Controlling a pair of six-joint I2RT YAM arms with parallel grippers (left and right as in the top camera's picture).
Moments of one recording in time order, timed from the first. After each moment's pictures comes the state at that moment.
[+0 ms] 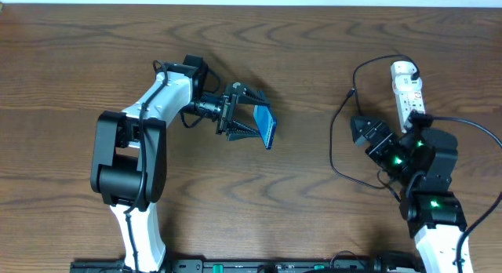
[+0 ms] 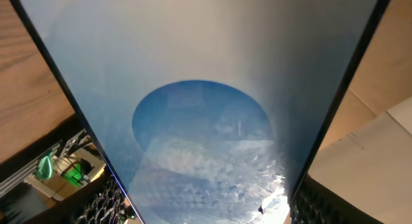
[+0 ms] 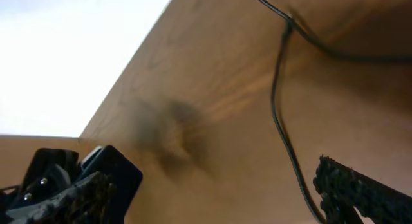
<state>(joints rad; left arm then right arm) -0.20 2.08 1.42 -1.04 1.46 -0.53 -0.07 0.90 0.54 -0.21 -0.41 0.77</state>
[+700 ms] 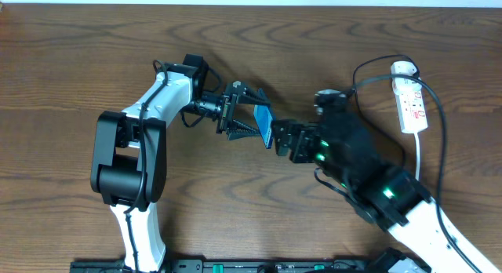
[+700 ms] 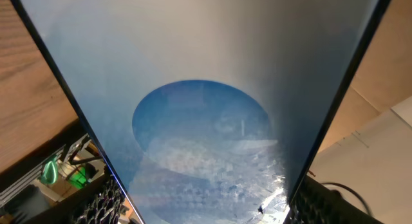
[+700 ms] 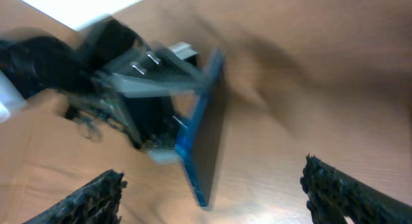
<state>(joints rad) -0.20 2.08 1.42 -1.02 1.46 -0.53 0.70 1.14 1.01 -0.54 0.09 0.73</state>
